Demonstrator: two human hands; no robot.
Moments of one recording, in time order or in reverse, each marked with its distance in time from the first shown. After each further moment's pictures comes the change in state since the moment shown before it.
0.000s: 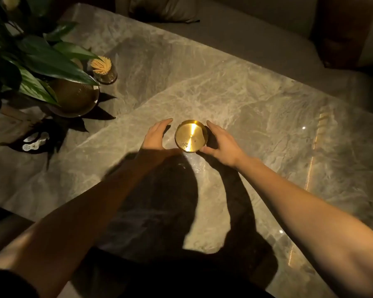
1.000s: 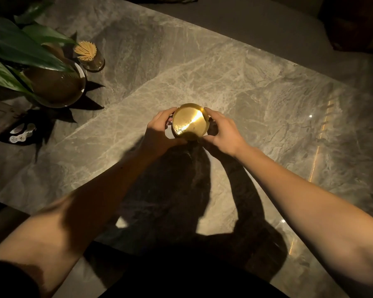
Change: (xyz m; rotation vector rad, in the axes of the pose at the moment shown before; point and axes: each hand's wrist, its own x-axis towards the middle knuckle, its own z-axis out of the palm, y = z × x) left_hand 0.006 0.026 0.028 0.094 0.078 0.147; right_hand -0.003 0.018 -0.017 0.105 0.097 -0.069
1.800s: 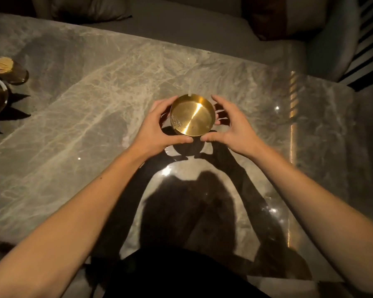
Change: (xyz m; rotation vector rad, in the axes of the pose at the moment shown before) left_hand -0.029 0.184 0.115 -0.365 -0.193 0.127; right_hand -0.191 0.085 -0.143 0.265 0.243 -0.010
